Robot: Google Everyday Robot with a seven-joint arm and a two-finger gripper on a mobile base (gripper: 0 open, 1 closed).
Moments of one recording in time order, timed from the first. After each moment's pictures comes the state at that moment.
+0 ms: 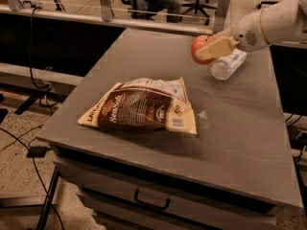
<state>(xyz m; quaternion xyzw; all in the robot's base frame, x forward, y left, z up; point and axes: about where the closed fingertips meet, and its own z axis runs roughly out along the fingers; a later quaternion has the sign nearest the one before) 0.659 -0.170 0.935 -0.41 0.79 0.18 0.42</state>
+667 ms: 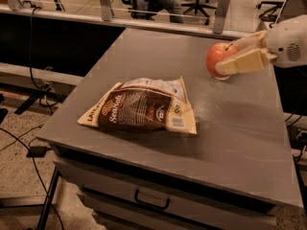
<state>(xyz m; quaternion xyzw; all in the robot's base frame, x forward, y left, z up) 0.558 -0.192 0.965 -0.44 0.75 0.21 0.44</state>
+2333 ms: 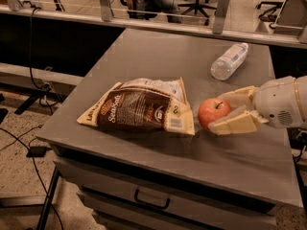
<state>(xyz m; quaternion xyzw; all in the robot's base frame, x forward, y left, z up) 0.464 -0.165 0.877 -0.49 0.75 0.22 0.39</state>
